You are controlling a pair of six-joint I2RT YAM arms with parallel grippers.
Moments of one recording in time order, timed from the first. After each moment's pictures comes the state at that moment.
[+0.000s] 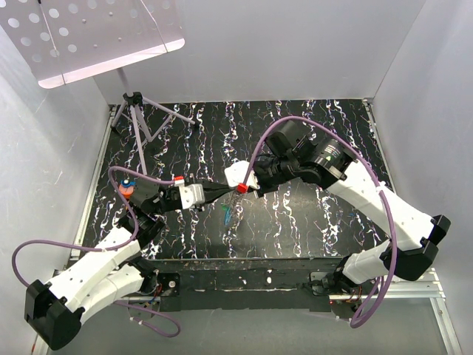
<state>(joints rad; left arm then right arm) -0.64 0.82 0.61 0.39 0.76 0.31 0.95 1.41 1.69 -1.08 -0.48 -0.96</state>
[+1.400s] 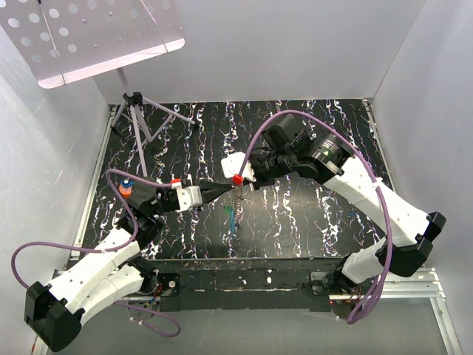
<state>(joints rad) -0.63 0.80 0.60 0.44 0.78 0.31 0.94 1.45 1.75 -1.07 -0.46 -0.92</state>
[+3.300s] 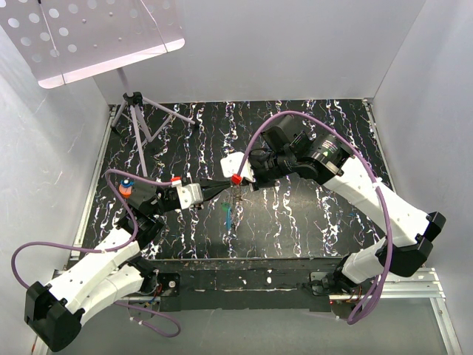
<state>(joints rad) -0.63 0.80 0.60 0.44 0.72 0.31 0.94 1.45 1.75 -1.08 -0.45 -0.88</state>
